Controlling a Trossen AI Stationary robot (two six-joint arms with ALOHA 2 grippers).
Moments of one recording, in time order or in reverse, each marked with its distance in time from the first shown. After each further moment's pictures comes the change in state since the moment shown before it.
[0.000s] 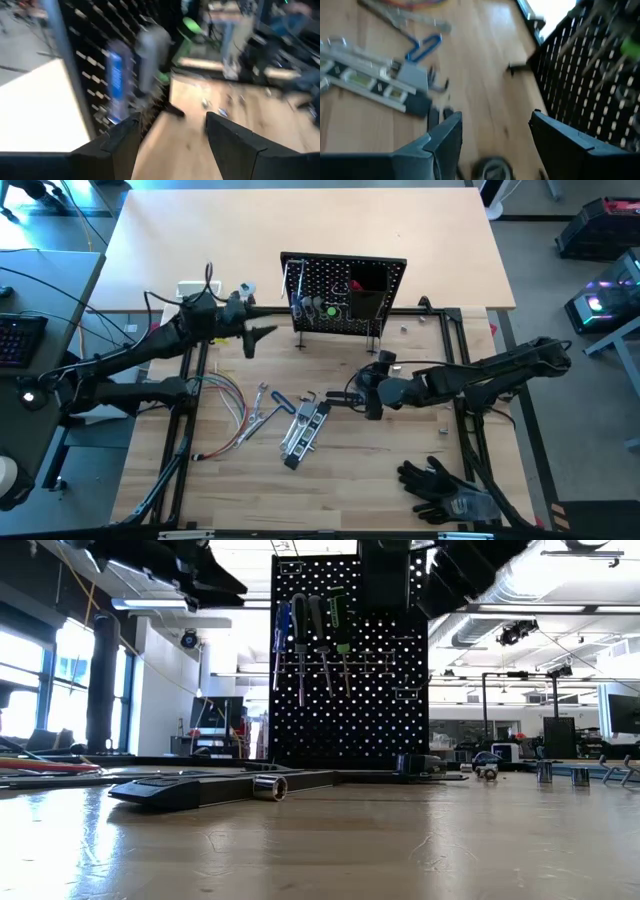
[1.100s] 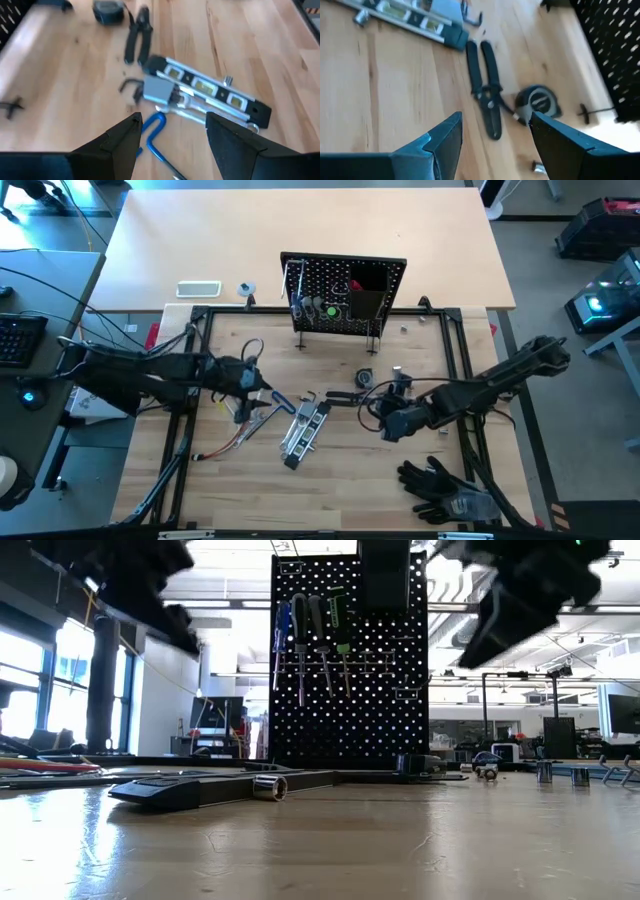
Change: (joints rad) left arm -0.592 0.035 -0.137 -0.295 -0.215 -0.145; right arm 0.190 -0.001 -0.089 -0.218 -0.017 0.376
